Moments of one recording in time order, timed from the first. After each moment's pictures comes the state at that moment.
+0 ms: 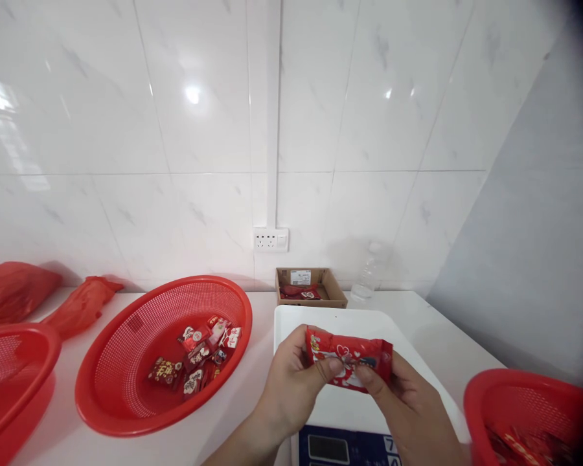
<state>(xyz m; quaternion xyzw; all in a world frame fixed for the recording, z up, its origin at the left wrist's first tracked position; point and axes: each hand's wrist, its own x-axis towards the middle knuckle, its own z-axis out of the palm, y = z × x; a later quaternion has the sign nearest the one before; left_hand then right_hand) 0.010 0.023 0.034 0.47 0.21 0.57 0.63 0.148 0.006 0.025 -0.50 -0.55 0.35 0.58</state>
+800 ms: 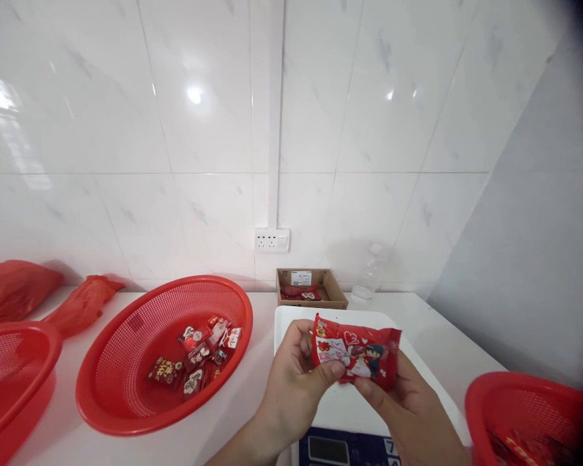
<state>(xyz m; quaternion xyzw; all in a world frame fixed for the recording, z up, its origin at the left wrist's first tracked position) 0.014 0.020 0.037 0.44 0.18 0.60 0.64 0.141 0.004 0.028 -0.43 -0.49 0.43 0.62</state>
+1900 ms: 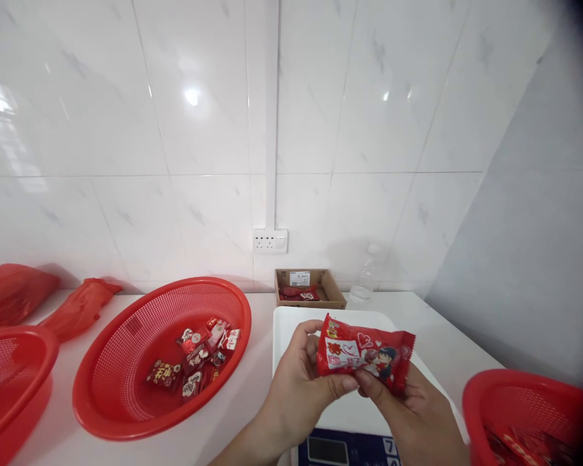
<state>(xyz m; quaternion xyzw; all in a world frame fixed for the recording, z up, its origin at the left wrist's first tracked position) 0.015 0.022 0.033 0.45 0.16 0.56 0.68 0.145 -0.001 0.035 -0.55 -0.54 0.31 0.56</state>
